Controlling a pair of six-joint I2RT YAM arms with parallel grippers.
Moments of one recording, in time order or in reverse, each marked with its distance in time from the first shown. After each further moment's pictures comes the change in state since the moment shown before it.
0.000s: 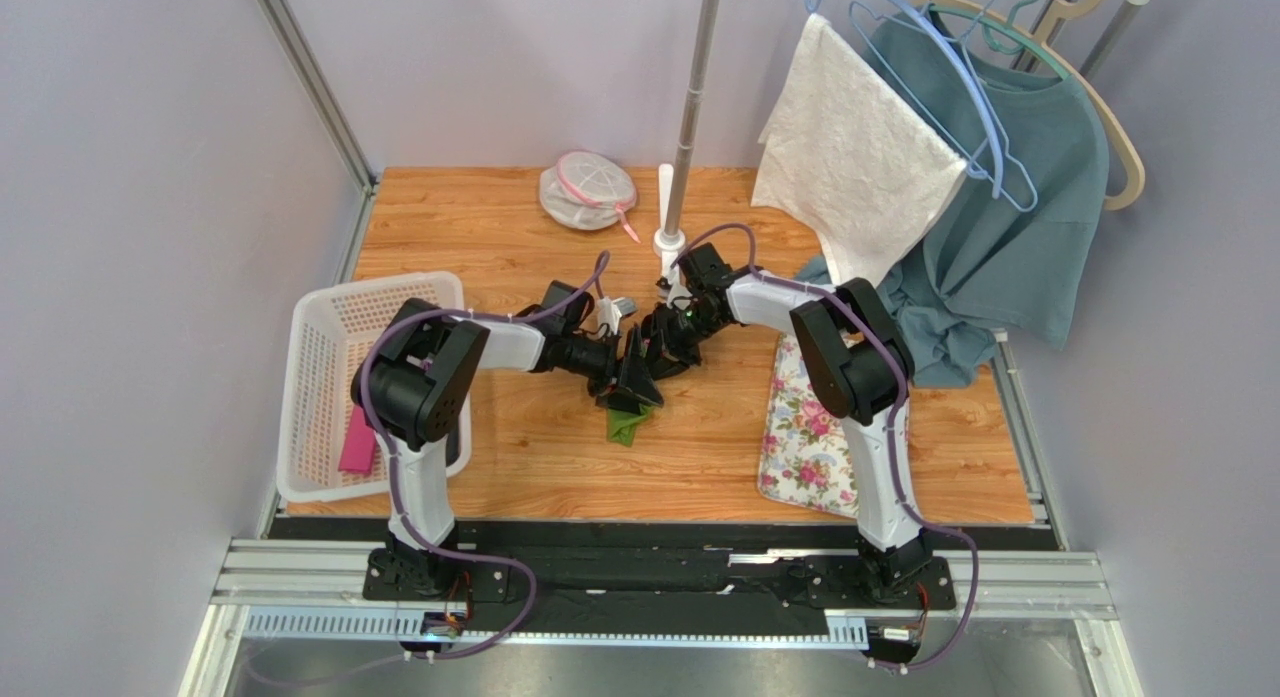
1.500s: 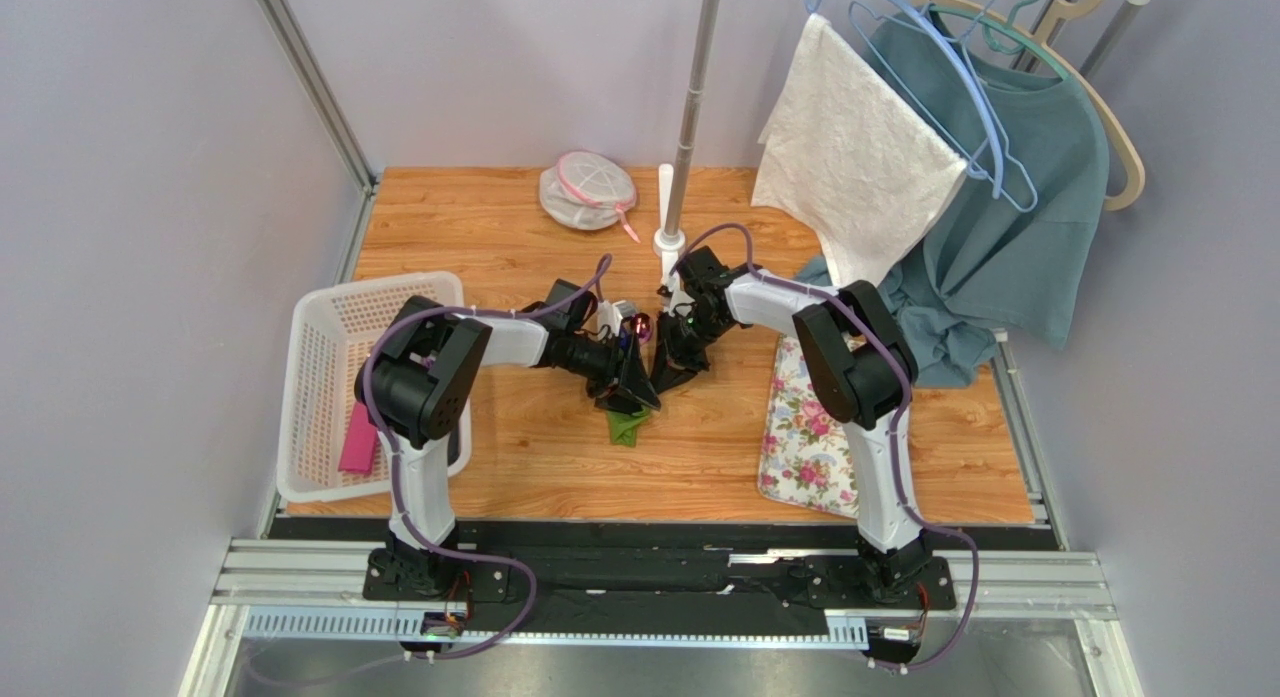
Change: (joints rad) left arm -0.006 0.013 0.039 -0.109 -0.041 0.013; right arm 0.015 -0.029 0.002 -0.137 0.087 -0.092
